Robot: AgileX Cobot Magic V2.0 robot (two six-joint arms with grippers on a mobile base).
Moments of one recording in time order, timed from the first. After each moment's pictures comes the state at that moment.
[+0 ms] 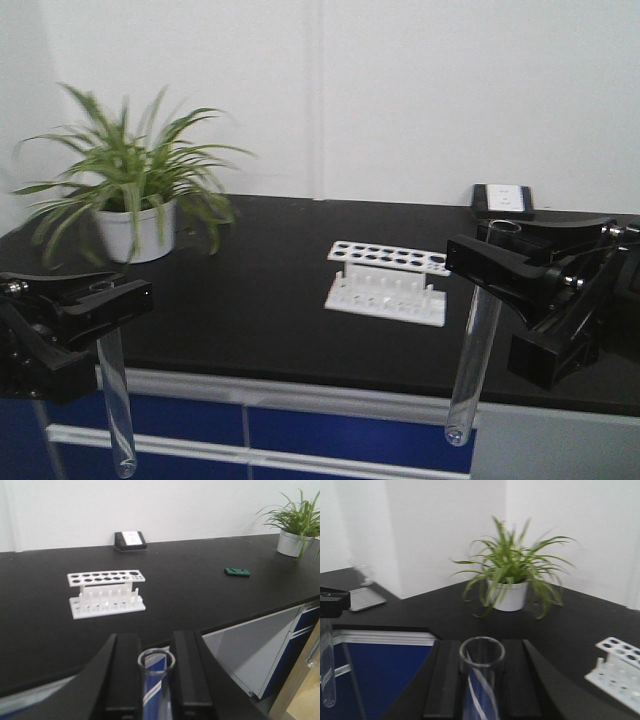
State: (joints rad) left arm -0.22 1.01 -0.87 1.76 -0.41 -1.95; right arm 0.29 1.00 -0.94 -1.77 -0.46 1.79
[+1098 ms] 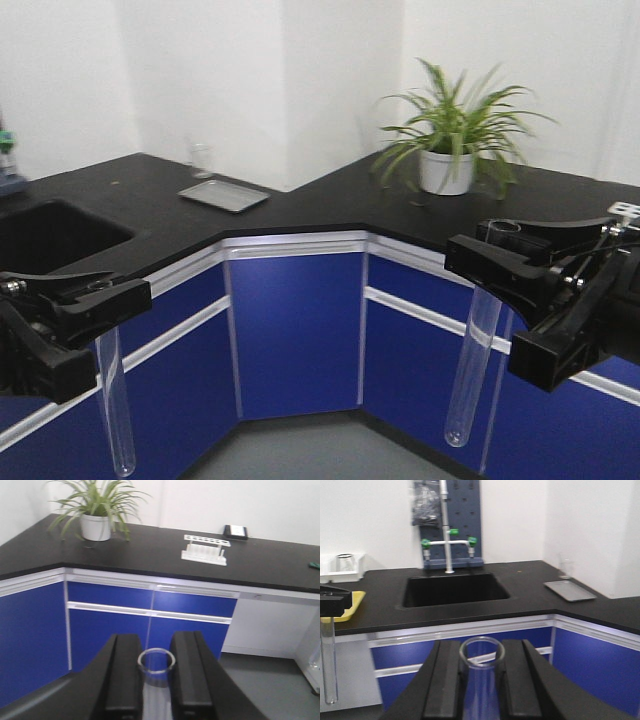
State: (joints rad) left arm -0.22 1.01 -0.87 1.76 -0.40 -1.95; right arm 0.29 0.99 -0.94 -1.77 -0.46 1.79
